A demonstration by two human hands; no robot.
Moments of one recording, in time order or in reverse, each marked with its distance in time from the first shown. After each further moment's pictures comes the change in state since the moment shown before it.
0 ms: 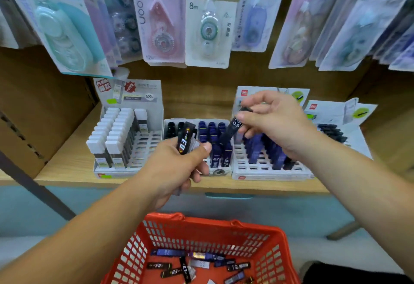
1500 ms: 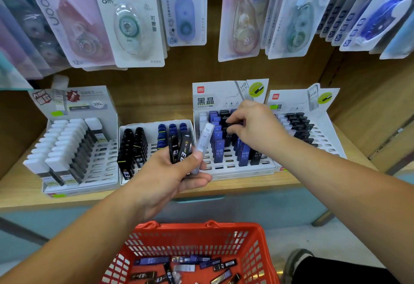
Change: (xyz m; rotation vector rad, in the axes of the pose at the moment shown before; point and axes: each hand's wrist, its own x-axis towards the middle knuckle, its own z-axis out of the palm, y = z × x) left_hand 0.015 -0.004 0.063 -0.244 -0.171 -0.079; right_hand 0.034 0.071 -0.065 -0.785 0.045 -0.223
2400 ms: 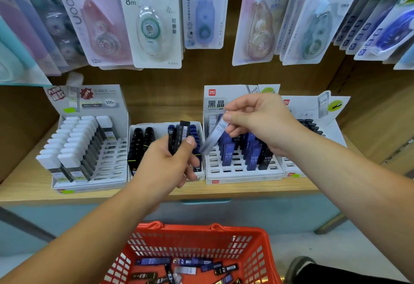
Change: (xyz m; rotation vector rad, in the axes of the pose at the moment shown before) left_hand 0.008 0.005 -0.015 0.322 0.210 0.247; right_hand -0.005 -0.052 -0.024 0.850 -0.094 0.246
